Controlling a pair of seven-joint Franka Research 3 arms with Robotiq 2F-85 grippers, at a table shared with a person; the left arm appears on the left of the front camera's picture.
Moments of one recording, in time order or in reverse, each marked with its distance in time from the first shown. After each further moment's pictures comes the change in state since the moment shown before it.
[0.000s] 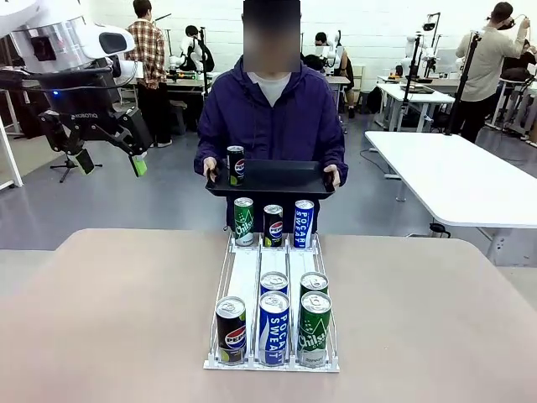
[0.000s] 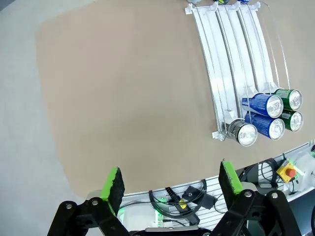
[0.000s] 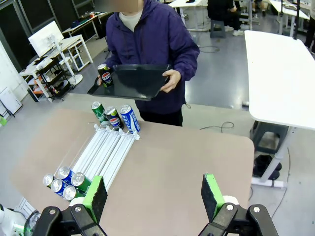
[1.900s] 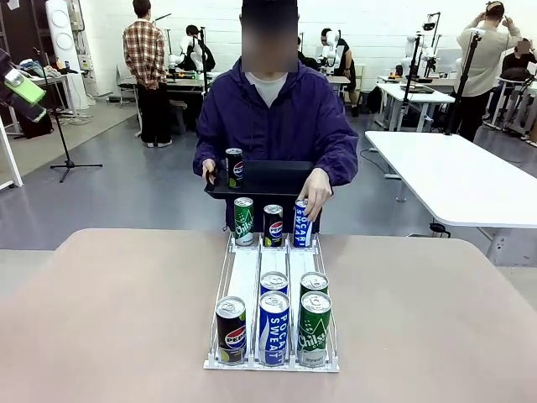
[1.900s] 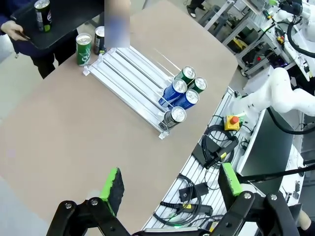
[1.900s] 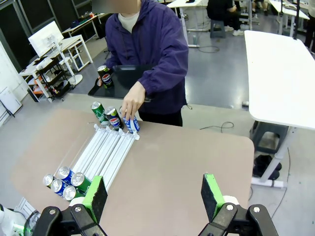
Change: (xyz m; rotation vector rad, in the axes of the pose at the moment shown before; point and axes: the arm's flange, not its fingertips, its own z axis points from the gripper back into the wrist) left arm -0.023 0.158 0.075 -0.638 -0.240 -0.531; right arm 0.000 0.000 0.000 0.000 0.000 0.000
